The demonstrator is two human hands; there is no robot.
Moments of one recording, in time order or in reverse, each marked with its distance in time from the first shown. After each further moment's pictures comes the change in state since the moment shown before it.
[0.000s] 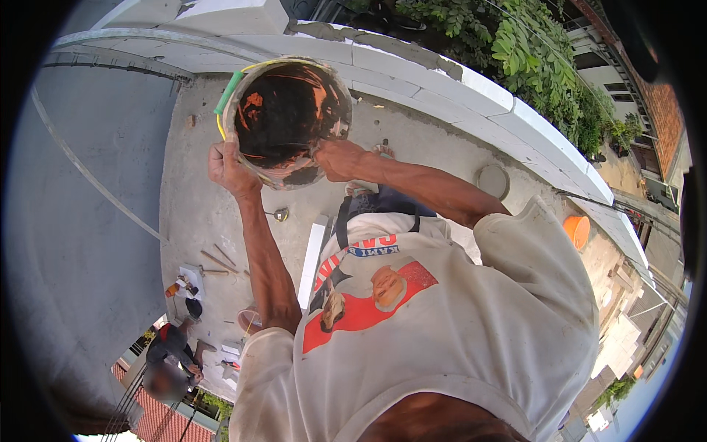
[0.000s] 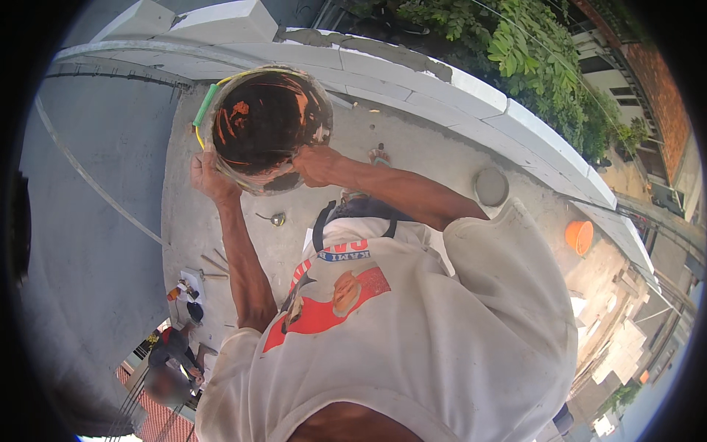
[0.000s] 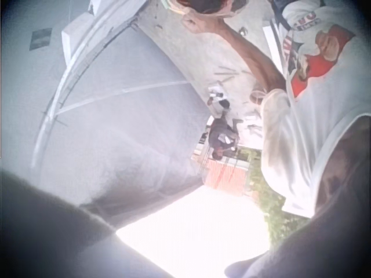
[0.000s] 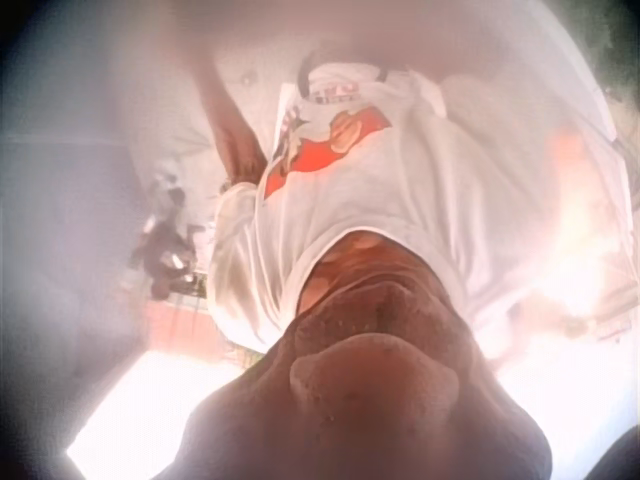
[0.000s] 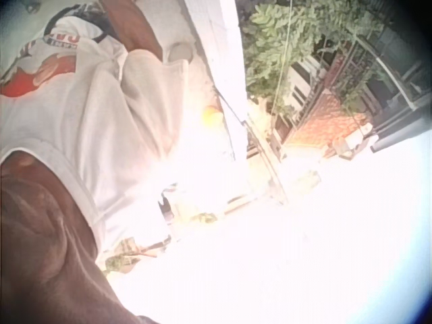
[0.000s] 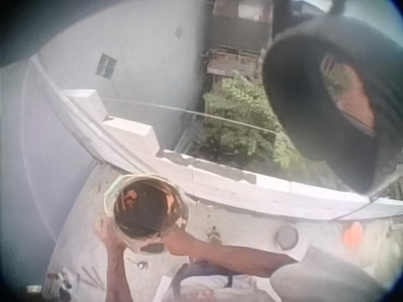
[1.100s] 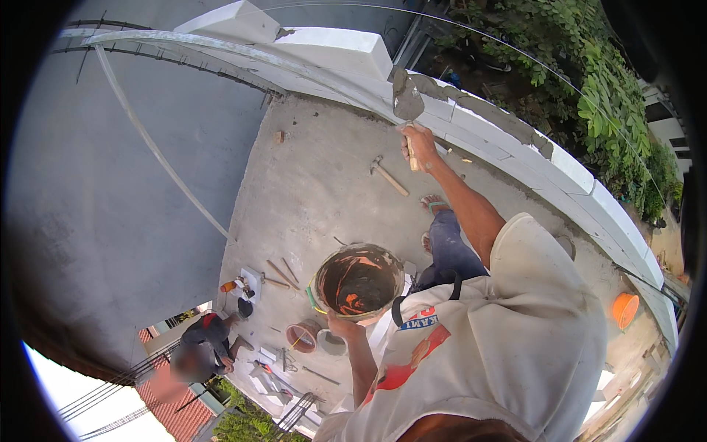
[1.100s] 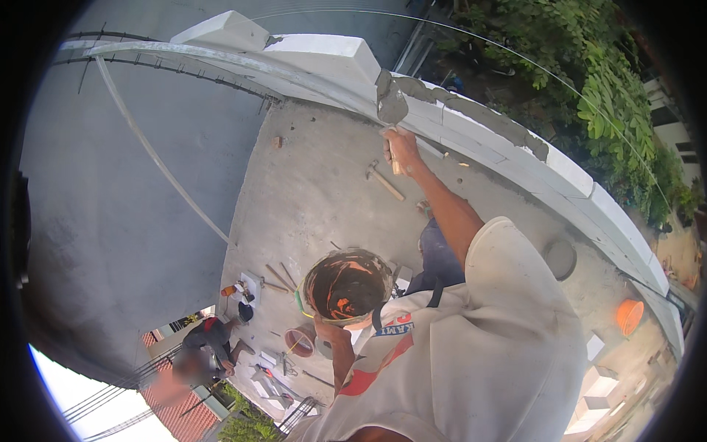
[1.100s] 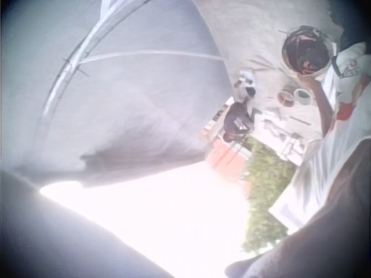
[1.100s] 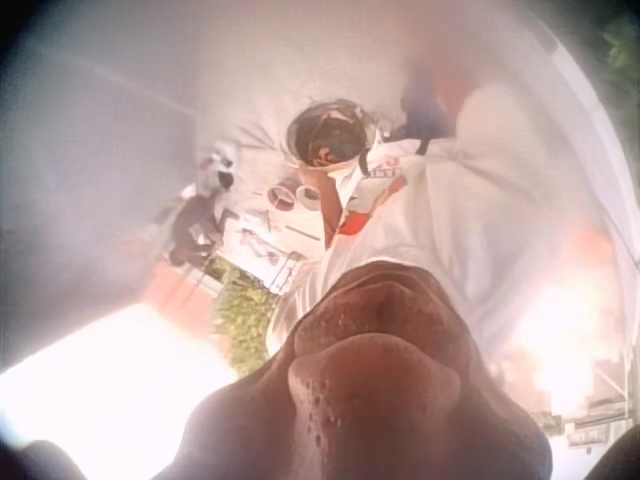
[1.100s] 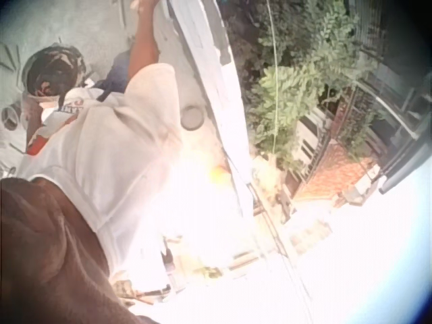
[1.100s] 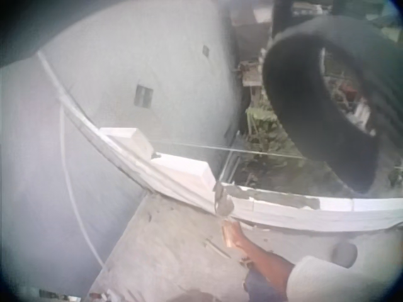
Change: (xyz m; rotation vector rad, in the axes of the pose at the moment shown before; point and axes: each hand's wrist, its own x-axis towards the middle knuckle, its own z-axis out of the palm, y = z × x) left_hand -0.227 -0.008 -0.169 0.121 0.988 -0.589; right_hand 0.160 0.100 -0.055 1.631 0.568 0.507
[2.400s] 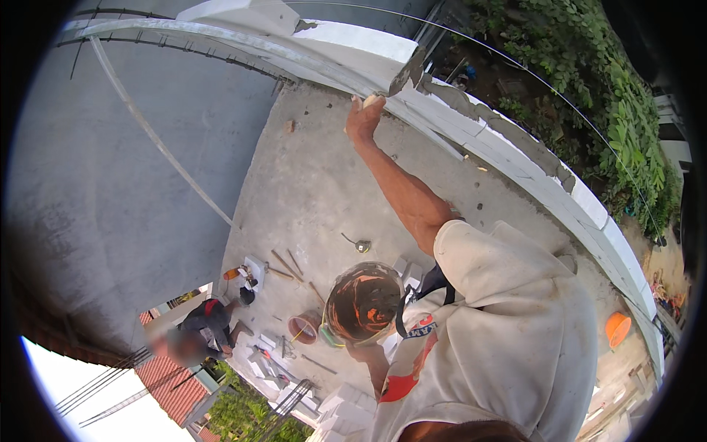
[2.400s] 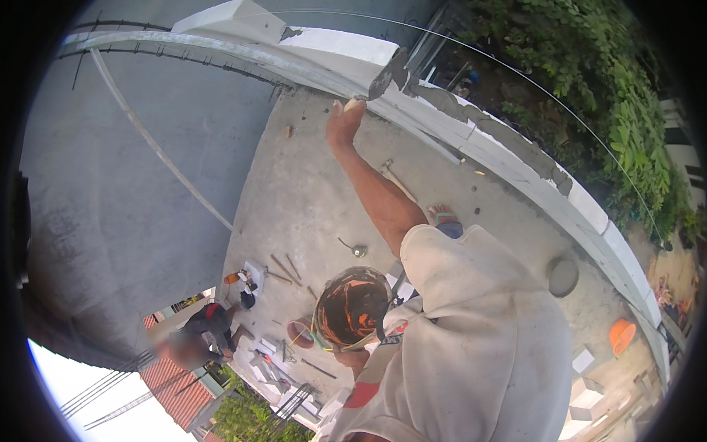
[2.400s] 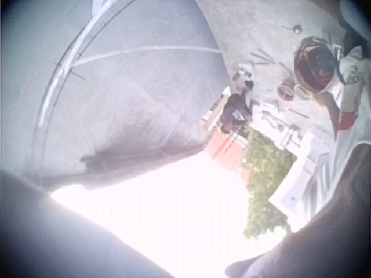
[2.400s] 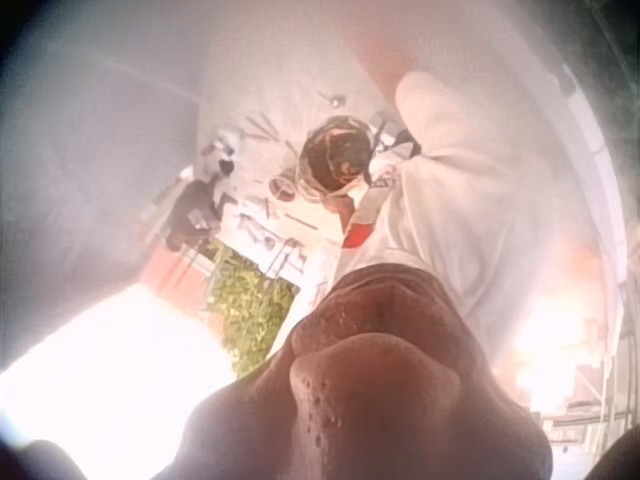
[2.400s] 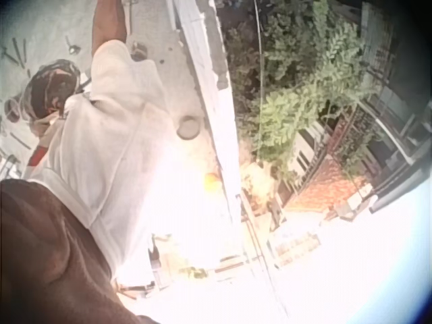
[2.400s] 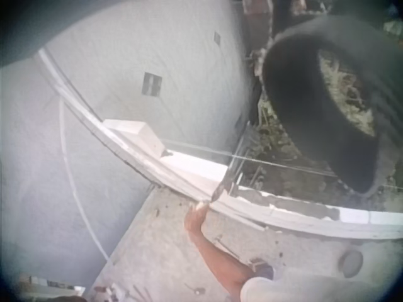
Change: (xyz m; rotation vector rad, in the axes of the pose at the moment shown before) left_hand -0.025 -0.046 -0.044 0.353 0.197 0.127; right_hand 0.173 0.030 0.215 -0.280 0.694 -0.655
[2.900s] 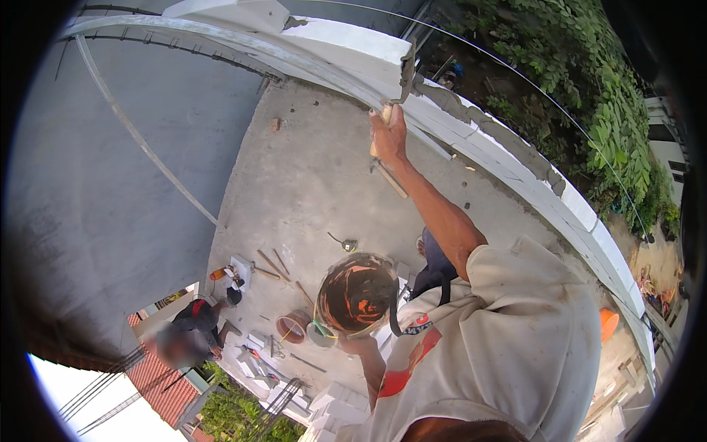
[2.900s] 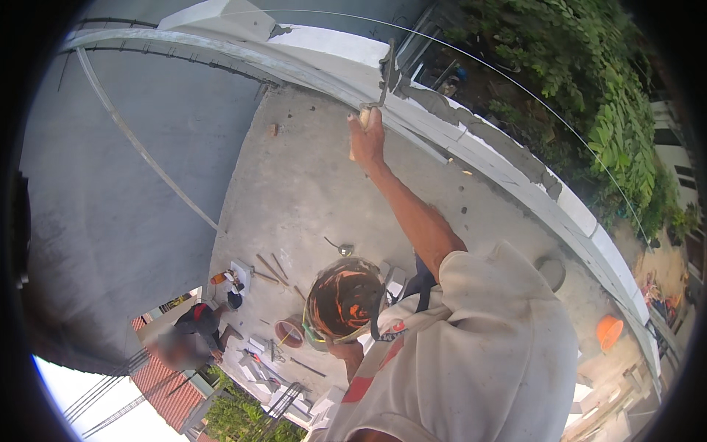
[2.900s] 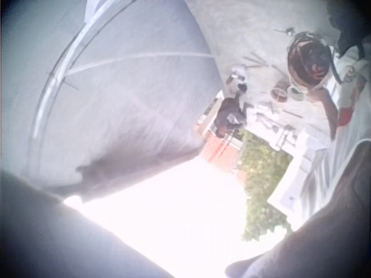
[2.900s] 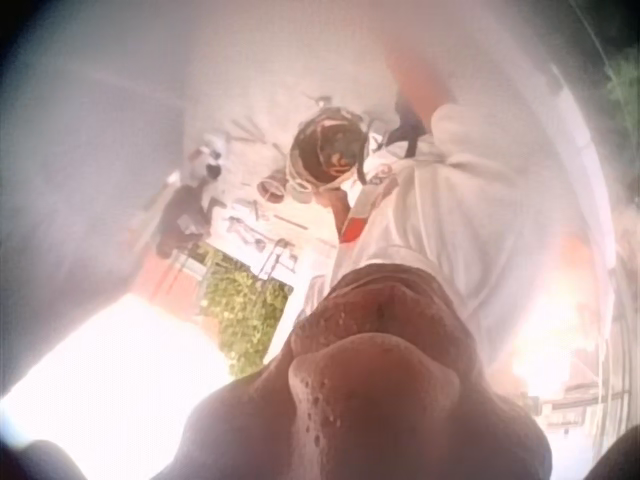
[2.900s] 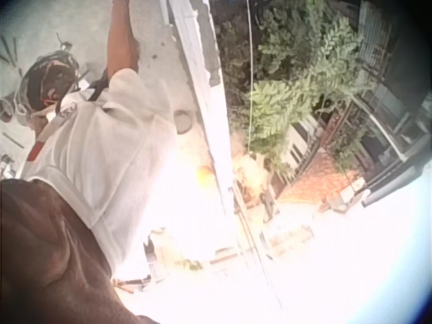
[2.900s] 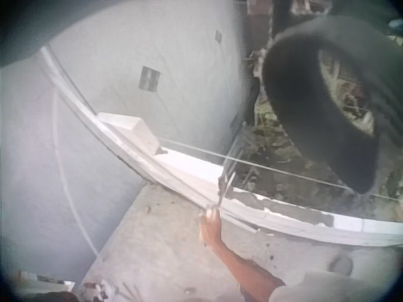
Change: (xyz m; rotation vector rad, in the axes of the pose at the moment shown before) left_hand 0.010 0.004 0.036 -0.401 -0.033 -0.063; right_hand 0.015 -0.029 -0.117 0.259 -0.470 0.298
